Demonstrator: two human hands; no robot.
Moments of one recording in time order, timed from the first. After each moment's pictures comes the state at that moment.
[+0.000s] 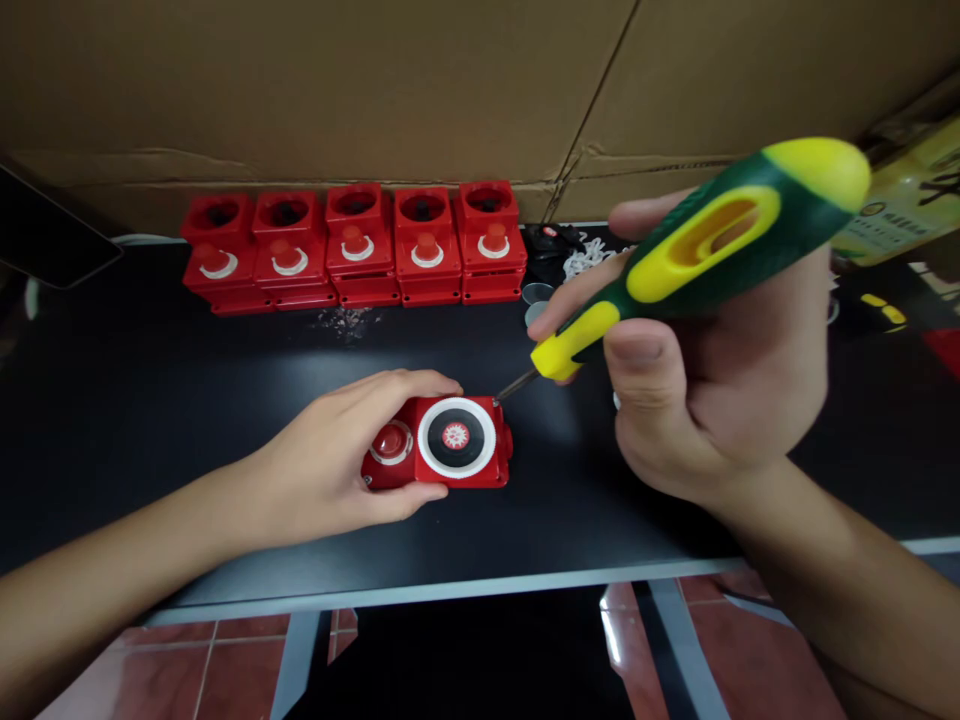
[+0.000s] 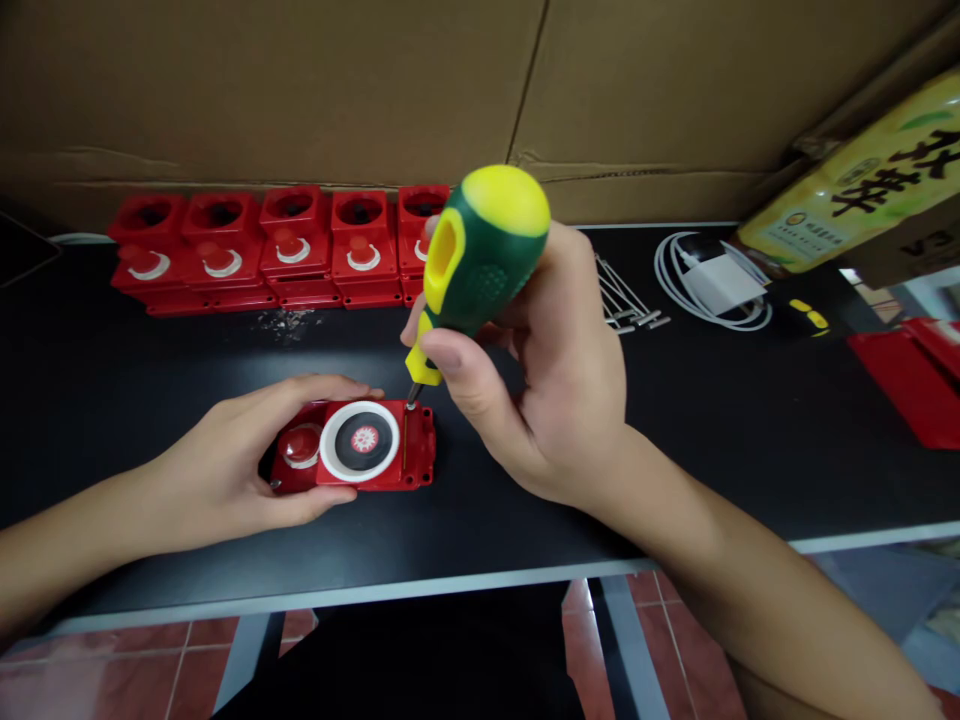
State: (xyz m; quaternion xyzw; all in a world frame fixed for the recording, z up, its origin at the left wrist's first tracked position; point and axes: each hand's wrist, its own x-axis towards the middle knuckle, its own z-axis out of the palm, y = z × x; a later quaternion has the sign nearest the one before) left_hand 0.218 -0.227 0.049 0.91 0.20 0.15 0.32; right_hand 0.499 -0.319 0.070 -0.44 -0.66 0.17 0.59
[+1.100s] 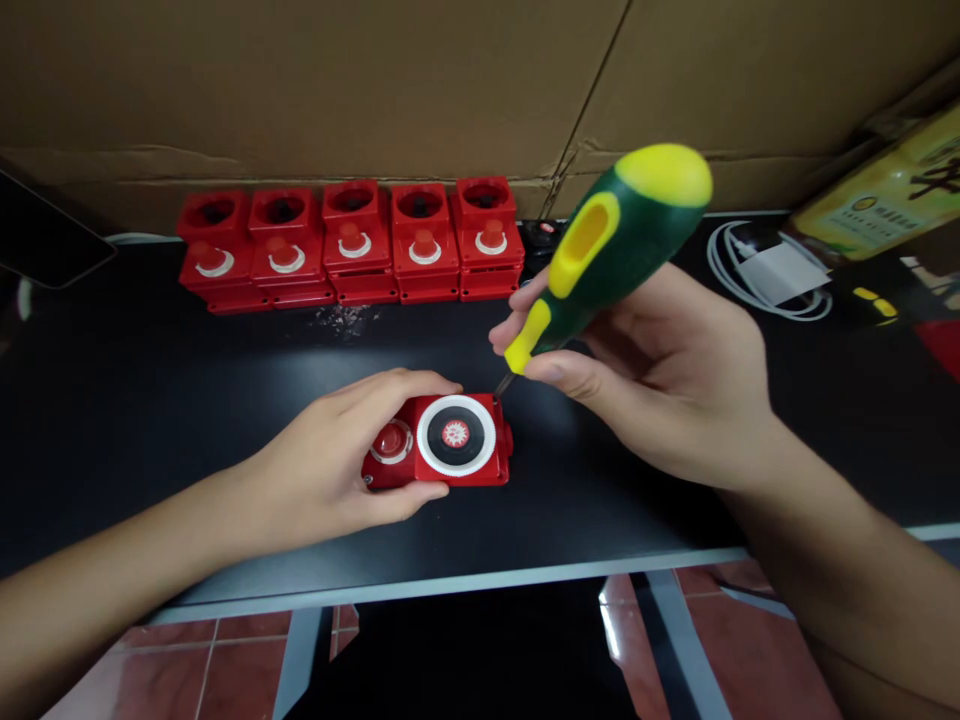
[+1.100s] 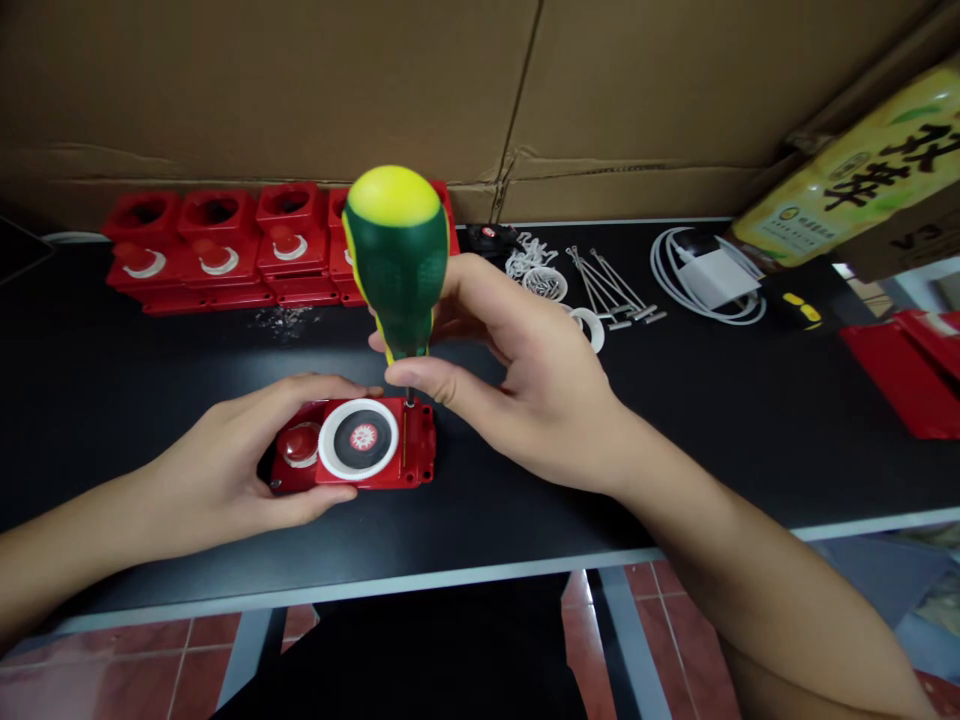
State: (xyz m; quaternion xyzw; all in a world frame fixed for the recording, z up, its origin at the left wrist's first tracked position) left_hand 0.221 -0.234 0.059 0.91 0.20 0.16 0.33; right_hand 0.509 -0.318 0.083 -0.46 -0.70 0.27 0.48
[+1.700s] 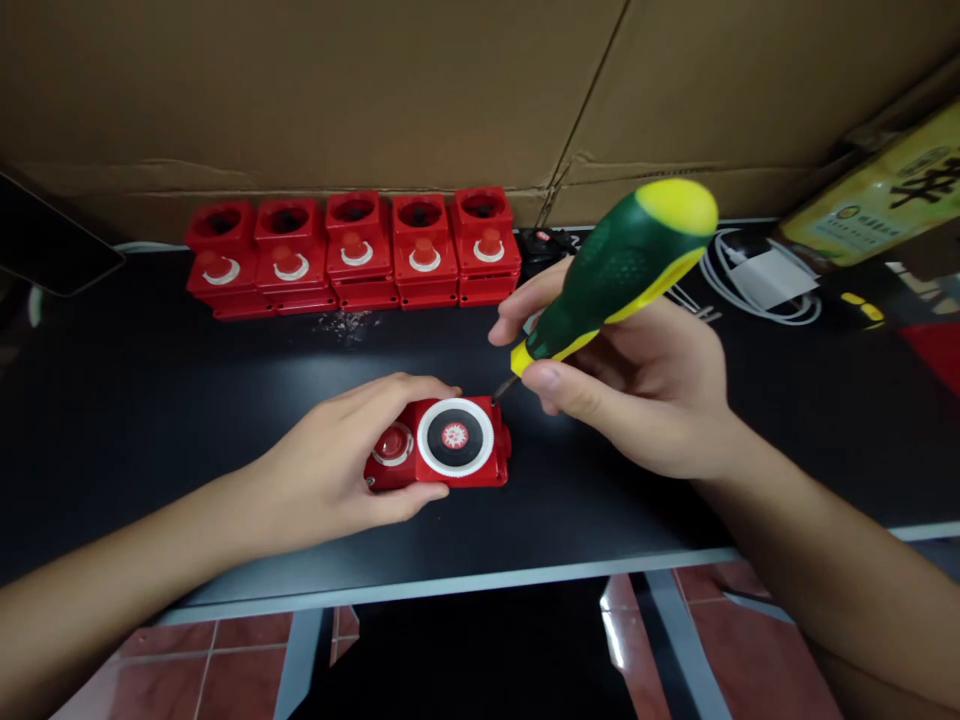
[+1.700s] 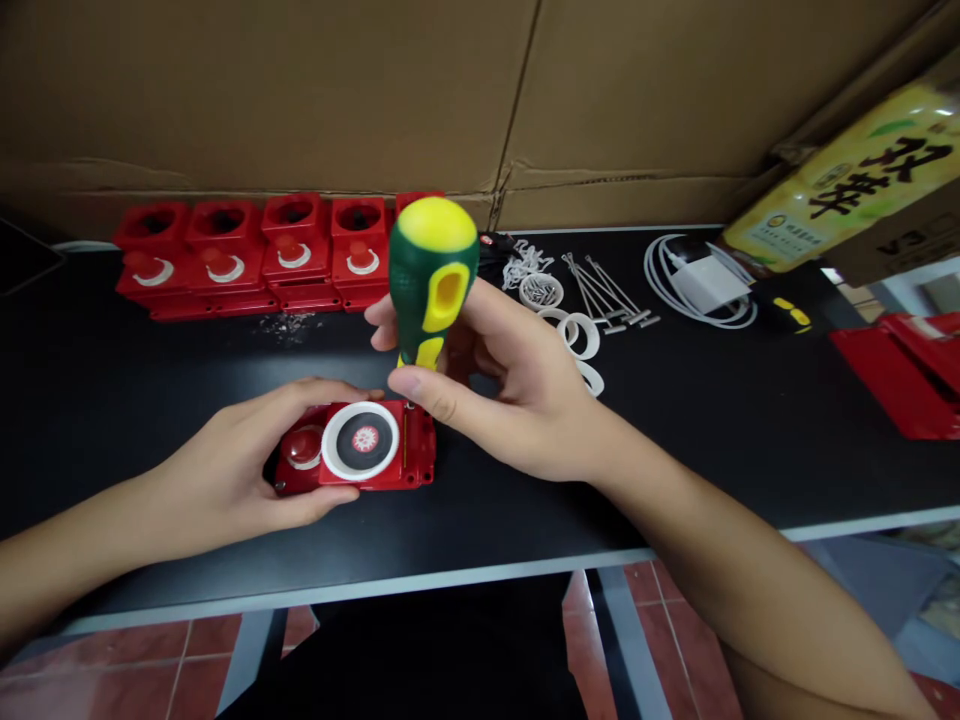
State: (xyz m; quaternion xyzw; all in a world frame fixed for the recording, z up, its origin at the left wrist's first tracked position) left_hand 0.220 -0.234 0.054 0.91 0.19 0.16 0.32; right_hand 0.505 -0.310 0.078 -0.42 -0.66 0.36 0.52
